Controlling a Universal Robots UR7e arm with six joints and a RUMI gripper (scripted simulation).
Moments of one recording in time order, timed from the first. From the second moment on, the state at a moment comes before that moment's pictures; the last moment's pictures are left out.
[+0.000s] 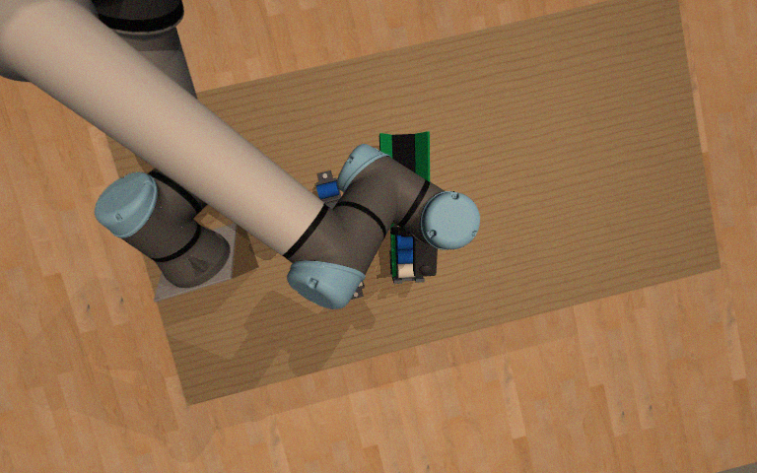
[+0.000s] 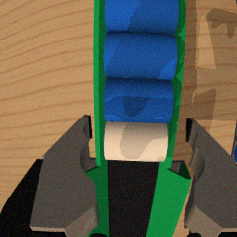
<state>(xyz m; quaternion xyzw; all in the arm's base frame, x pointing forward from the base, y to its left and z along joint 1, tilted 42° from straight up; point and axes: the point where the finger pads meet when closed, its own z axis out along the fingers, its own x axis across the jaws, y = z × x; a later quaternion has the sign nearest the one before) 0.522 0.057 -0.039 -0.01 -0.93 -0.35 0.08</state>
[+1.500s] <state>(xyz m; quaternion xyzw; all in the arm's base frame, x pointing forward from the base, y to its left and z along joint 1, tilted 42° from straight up) 0.519 0.065 -0.046 -0.01 -0.93 -0.35 0.08</state>
